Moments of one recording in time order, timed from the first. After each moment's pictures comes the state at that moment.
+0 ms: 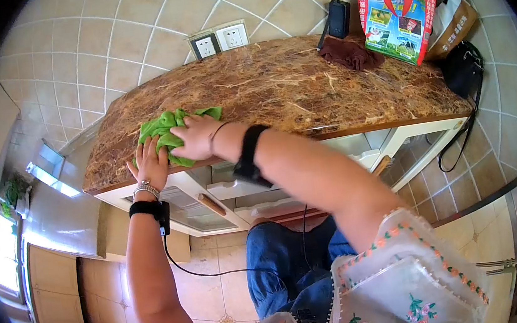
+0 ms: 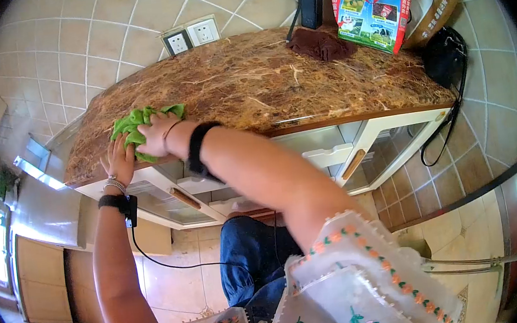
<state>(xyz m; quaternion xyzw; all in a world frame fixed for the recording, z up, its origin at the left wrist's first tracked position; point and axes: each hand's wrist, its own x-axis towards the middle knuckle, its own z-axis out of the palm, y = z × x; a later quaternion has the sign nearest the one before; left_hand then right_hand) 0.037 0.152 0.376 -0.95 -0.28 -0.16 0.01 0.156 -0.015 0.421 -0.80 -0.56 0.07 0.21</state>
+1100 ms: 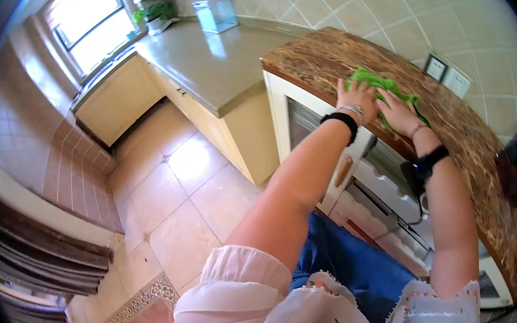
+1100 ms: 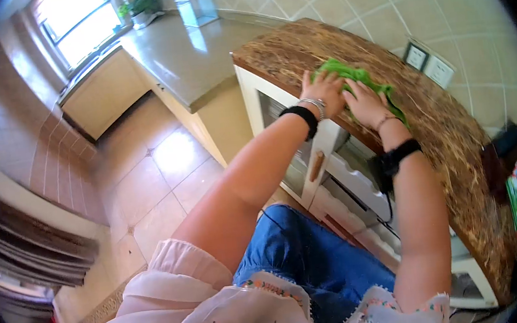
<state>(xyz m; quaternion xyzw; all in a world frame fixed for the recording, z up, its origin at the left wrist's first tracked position) 0.033 0.129 0.407 -0.95 -0.29 -0.14 -0.05 0.148 0.040 0.422 -0.81 -0.57 0.08 0.11</state>
